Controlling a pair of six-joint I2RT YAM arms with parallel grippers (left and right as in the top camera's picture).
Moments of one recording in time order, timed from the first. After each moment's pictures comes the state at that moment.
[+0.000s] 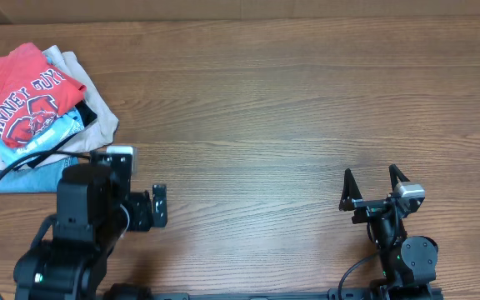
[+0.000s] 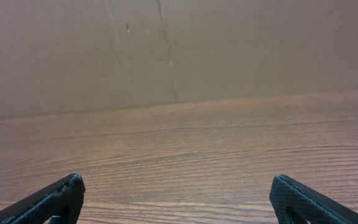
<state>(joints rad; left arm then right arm) -0.14 0.78 1.05 -1.16 0.02 -0.12 0.11 0.01 0.02 -0.03 -0.02 0.15</state>
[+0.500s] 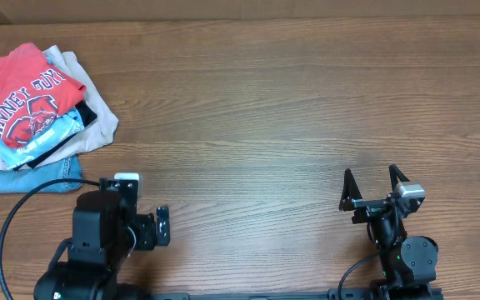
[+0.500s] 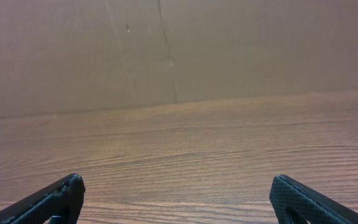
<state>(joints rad) -0.14 0.61 0.79 -1.05 0.00 -0.13 0.11 0.01 0.02 -0.03 -0.02 0.15</state>
